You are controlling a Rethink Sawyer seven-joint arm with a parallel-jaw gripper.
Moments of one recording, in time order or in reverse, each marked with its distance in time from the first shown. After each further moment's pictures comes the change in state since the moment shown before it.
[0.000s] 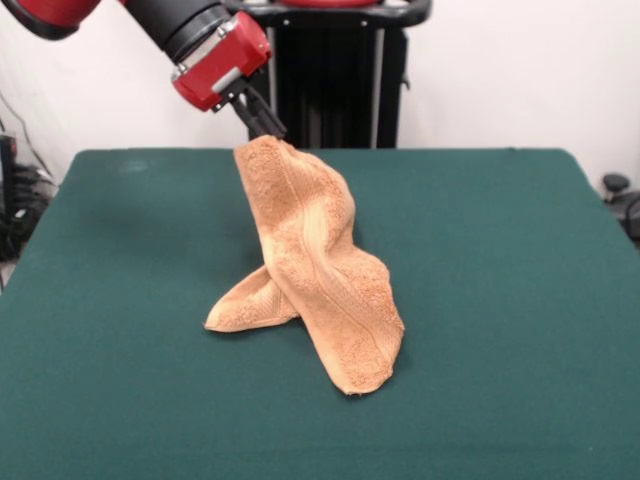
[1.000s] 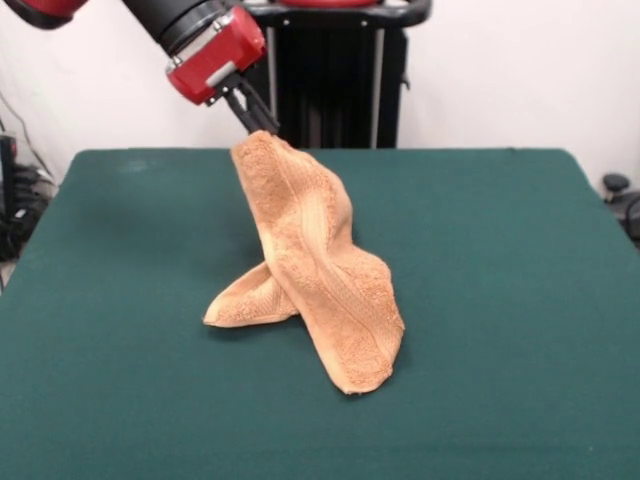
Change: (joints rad) arm -0.004 -0.031 0.000 0.014 0.000 0.000 0.000
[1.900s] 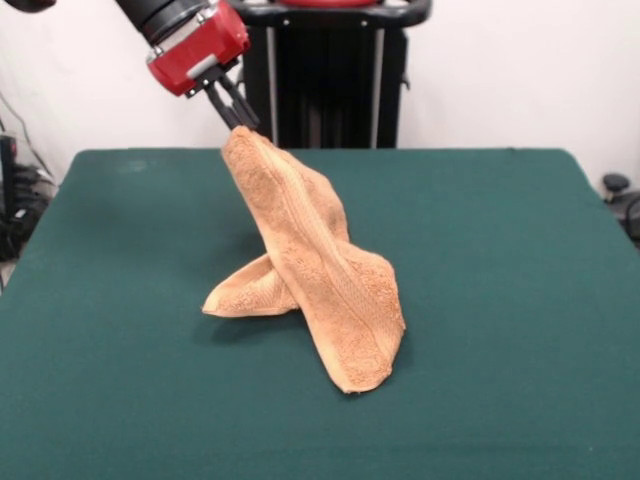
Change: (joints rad) arm -0.015 -0.068 0.000 0.011 0.000 0.000 0.000
